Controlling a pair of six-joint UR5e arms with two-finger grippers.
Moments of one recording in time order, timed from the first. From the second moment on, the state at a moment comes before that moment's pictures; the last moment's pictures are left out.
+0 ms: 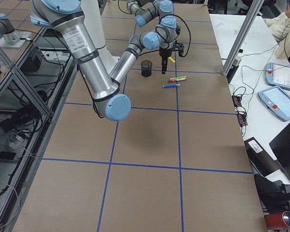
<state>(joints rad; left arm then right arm) -0.63 -2.54 -1.51 -1.55 -1.98 -1.30 0.86 -1.05 2.00 -1.91 2.15 0.91</state>
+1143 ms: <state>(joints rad) -0.64 -2.64 -1.17 -1.78 -1.87 -1.33 0.88 -1.05 2.00 -1.91 2.16 0.91</state>
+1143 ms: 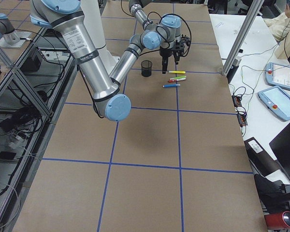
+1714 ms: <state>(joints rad) -0.77 -2.63 -1.18 -1.71 -2.01 -1.09 0.97 -1.05 1.96 -1.90 2.17 0.73</state>
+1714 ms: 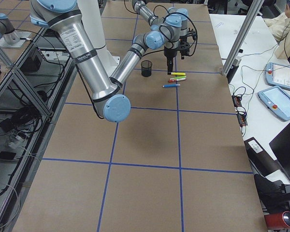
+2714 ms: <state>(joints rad) -1.31 -2.24 -1.37 -1.52 -2.38 -0.15 1.31 -1.05 1.50 -1.68 2.36 0.22</state>
